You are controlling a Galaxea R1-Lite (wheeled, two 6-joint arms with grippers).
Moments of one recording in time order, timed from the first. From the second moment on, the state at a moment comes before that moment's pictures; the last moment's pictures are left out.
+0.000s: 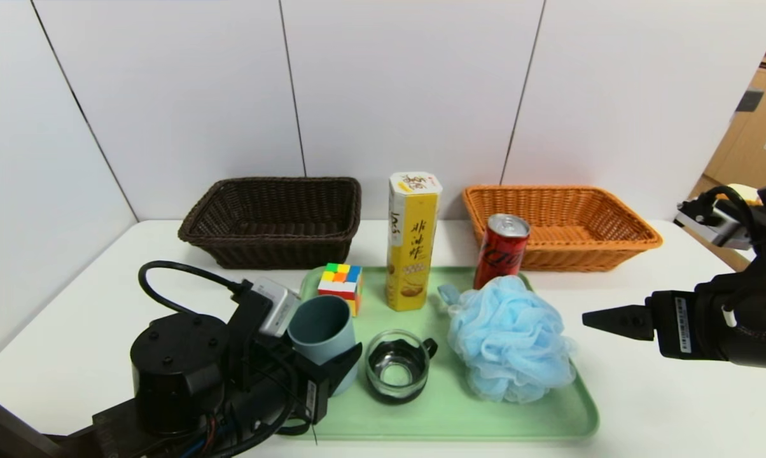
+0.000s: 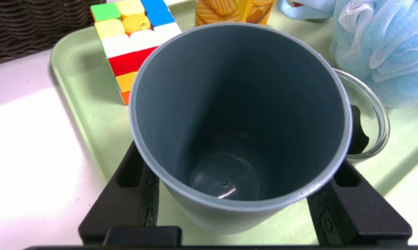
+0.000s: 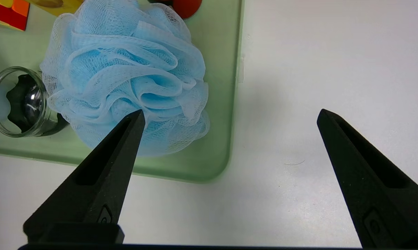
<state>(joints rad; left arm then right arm) -0.75 1.74 -0.28 -1.23 0.10 -0.13 0.41 1.30 -0.90 0.35 -0.09 0.34</state>
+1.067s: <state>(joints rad) -0.41 1.39 -1.02 -0.36 -0.06 -0.19 0.40 1.28 -0.88 0.35 -0.08 0.34</state>
